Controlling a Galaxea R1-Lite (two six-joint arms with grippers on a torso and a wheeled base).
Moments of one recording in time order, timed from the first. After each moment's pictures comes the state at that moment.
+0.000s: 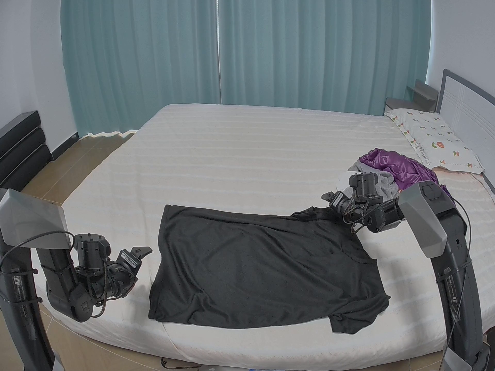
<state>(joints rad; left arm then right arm) -0.08 2.22 -0.33 -1.33 -0.11 -1.05 0.17 2.73 -1.81 -0.39 0.00 0.77</state>
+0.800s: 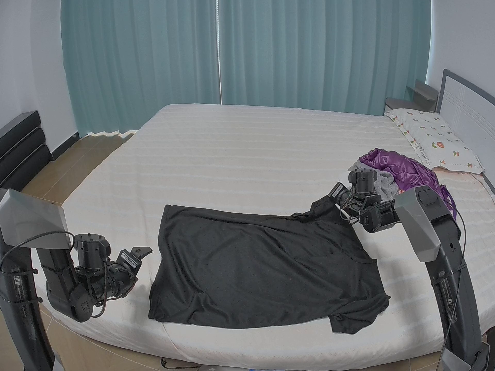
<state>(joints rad) -0.08 2.22 -0.33 -1.33 -0.11 -1.05 0.17 2.79 -1.92 -0.49 -0.06 0.77</state>
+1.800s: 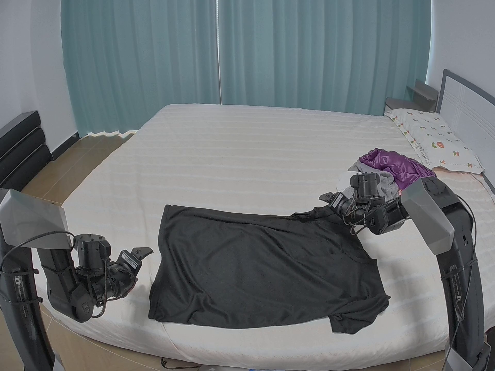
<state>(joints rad) -0.08 2.23 -0.33 -1.34 -0.11 -1.04 0.18 2.66 -1.68 -0.45 0.04 0.77</state>
